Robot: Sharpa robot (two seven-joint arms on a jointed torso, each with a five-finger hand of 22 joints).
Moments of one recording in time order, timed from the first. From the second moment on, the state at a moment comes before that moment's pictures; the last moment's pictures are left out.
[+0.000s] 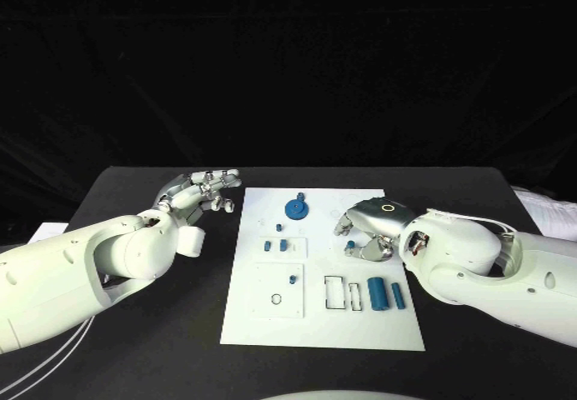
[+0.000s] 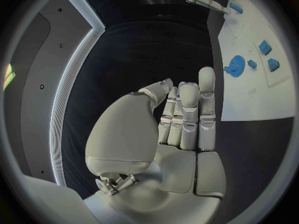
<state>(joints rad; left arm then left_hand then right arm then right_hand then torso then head) 1.15 -0.87 -0.02 1.51 0.10 -0.25 0.37 1.35 -0.11 0.47 0.00 0.13 1.03 0.18 0.13 0.07 1.15 0.10 0.18 0.08 1.28 0.02 1.08 0.57 0.17 1.20 0.11 0.62 0.91 1.07 -1.02 0.05 1.86 -1.83 -0.13 -0.34 1.38 -0.17 0.33 0.08 0.09 1.01 0.11 0.06 0.07 1.01 0.08 0.10 0.06 1.46 -0.01 1.32 1.19 0.12 1.22 0.10 1.18 0.96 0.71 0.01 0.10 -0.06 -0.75</state>
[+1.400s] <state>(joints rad) 1.15 -0.87 -0.02 1.51 0.10 -0.24 0.37 1.35 -0.11 0.47 0.00 0.13 1.03 0.18 0.13 0.07 1.15 0.10 0.19 0.08 1.28 0.02 1.08 0.57 0.17 1.20 0.11 0.62 0.91 1.07 -0.99 0.04 1.81 -1.84 -0.07 -0.35 1.43 -0.12 0.39 0.11 0.07 1.15 0.11 0.09 0.09 1.16 0.06 0.13 0.06 1.47 -0.03 1.34 1.22 0.12 1.27 0.08 1.22 1.02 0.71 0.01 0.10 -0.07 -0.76</state>
